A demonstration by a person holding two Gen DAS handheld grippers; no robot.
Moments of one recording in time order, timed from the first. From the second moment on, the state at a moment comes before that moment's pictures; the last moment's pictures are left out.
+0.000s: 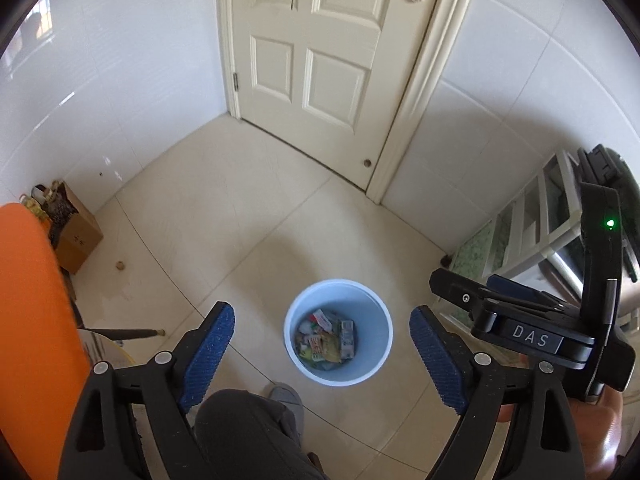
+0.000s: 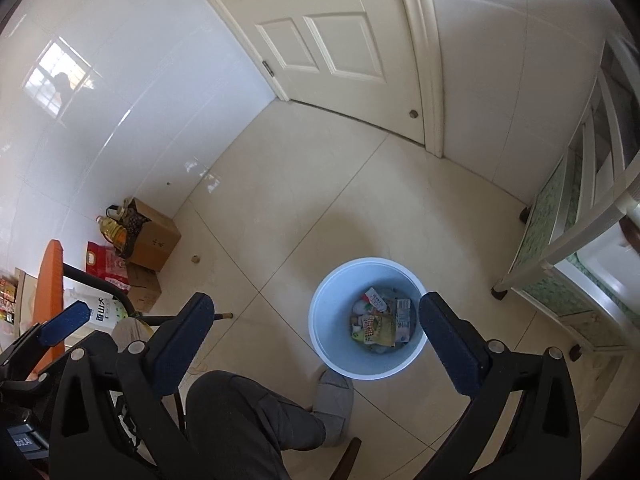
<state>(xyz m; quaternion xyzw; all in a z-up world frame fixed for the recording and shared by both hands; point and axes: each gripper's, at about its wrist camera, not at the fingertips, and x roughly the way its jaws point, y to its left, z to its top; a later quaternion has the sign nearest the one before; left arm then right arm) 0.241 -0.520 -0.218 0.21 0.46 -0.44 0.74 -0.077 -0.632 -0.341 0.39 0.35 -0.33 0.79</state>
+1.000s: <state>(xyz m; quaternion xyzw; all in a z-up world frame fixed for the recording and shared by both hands) 0.155 -0.147 -0.046 0.03 0.30 -0.29 0.91 0.052 -0.406 -0.136 0.18 0.27 -0.17 0.93</state>
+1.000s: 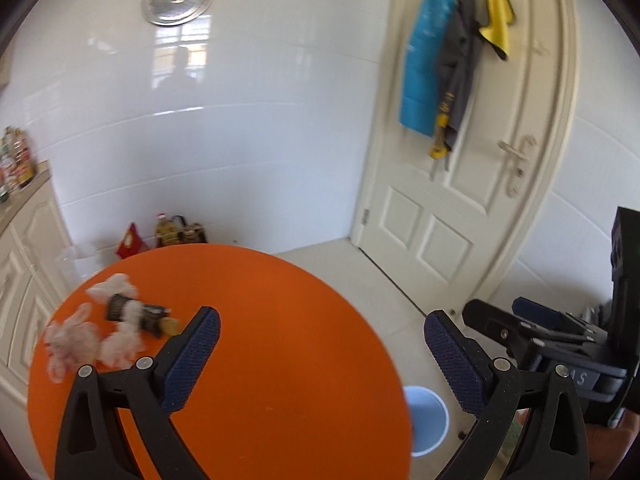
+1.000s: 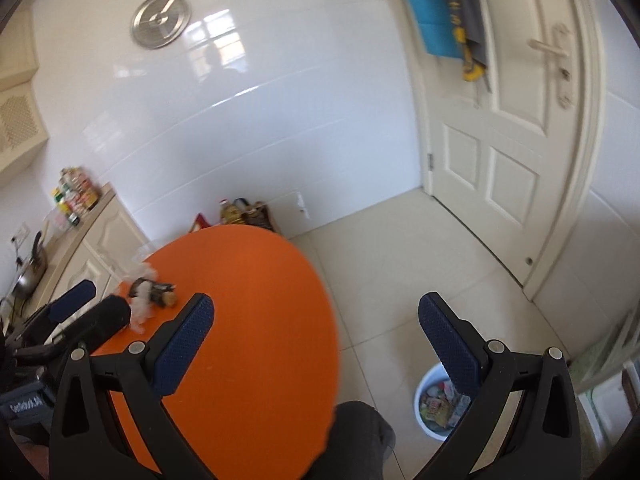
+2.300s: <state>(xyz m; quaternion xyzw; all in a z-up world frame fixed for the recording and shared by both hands) 0.155 -0.003 -0.070 -0.03 0.34 -0.11 0.93 0.236 -0.253 -0.189 0.04 0.37 0.00 0.93</state>
